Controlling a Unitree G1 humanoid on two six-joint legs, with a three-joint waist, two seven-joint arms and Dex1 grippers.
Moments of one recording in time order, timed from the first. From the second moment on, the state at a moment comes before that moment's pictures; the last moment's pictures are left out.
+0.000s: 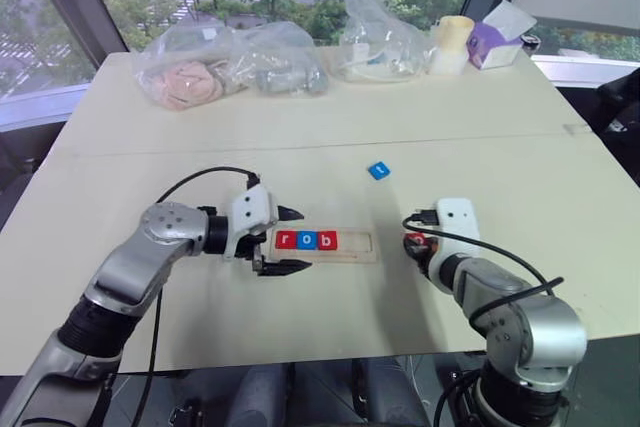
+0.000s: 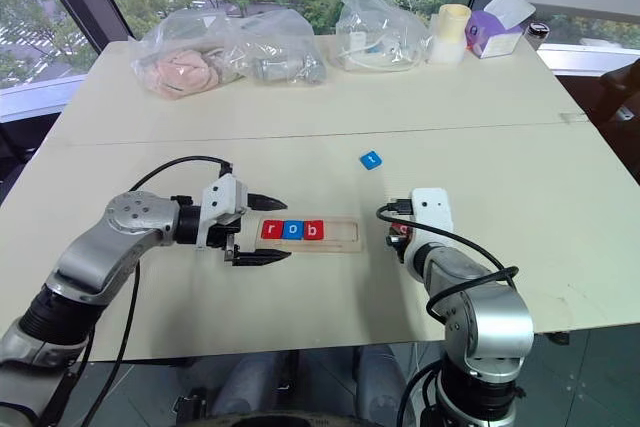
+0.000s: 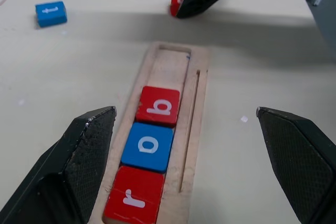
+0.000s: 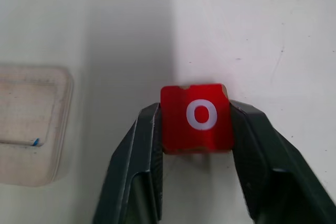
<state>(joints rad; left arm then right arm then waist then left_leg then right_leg) -0.40 0.70 -0.23 -0.23 -0.33 0.42 -1.09 -0.20 -0.08 -0.12 -0.80 0.10 1.61 0.09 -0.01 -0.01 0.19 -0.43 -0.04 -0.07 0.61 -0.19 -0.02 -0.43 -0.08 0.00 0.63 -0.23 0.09</state>
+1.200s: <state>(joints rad) -0.27 0.82 -0.10 -0.42 -0.47 0.59 -1.08 -0.37 -0.80 0.12 0.30 0.16 -0.05 1.32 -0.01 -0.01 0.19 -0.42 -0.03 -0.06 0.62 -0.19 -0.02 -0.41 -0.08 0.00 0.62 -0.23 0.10</state>
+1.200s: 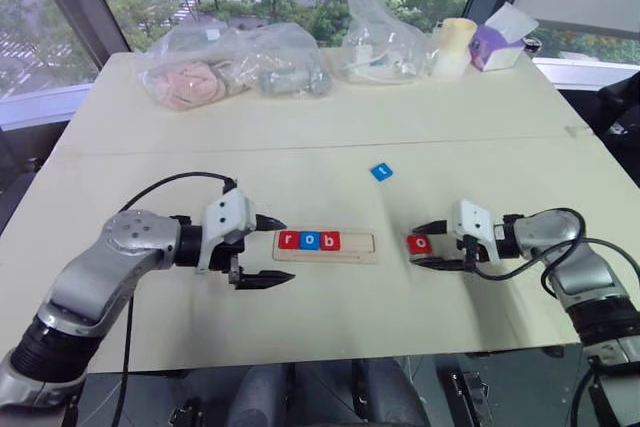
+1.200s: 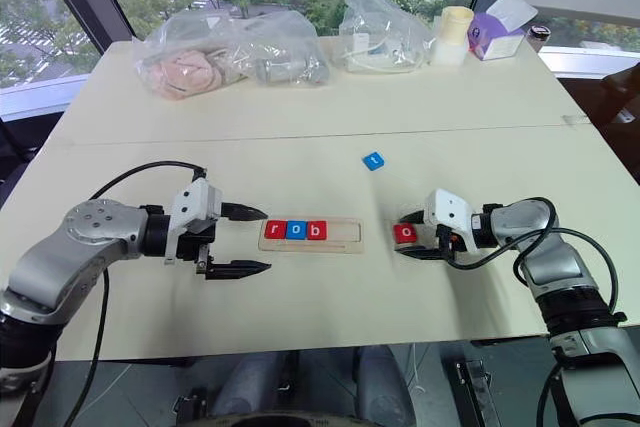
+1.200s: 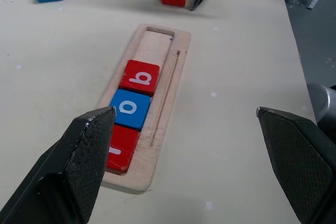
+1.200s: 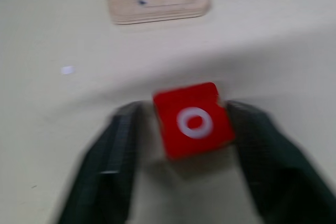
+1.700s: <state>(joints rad) -0.25 0.84 -0.08 -0.39 -0.46 0.58 -1.08 -0.47 -0.64 0.18 -0.14 0.30 0.47 1.14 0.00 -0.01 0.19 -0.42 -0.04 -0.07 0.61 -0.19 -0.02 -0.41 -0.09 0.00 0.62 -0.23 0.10</state>
